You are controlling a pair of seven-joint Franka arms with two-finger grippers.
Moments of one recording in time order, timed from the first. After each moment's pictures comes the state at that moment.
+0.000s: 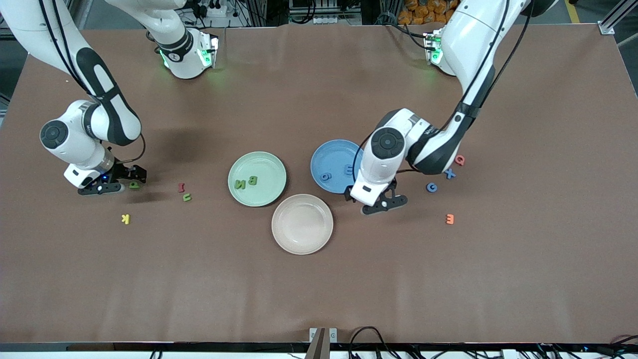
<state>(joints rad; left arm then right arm) -0.41 0.62 -0.23 -1.67 0.20 2.31 -0.96 -0.07 0.37 -0.17 -2.35 0.04 2.74 -0.39</state>
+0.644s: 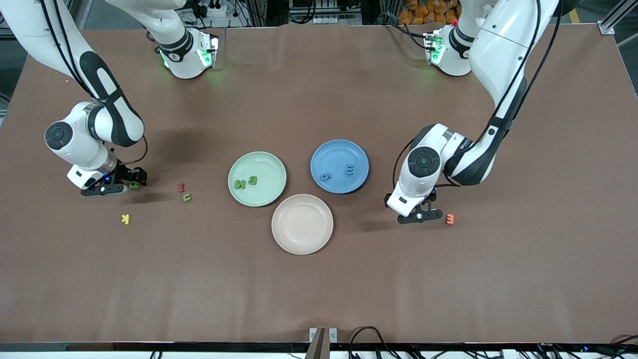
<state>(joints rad) -0.24 0.60 -0.23 -1.81 0.35 2.35 -0.78 -0.07 0.39 -0.16 -2.35 0.04 2.78 -0.39</state>
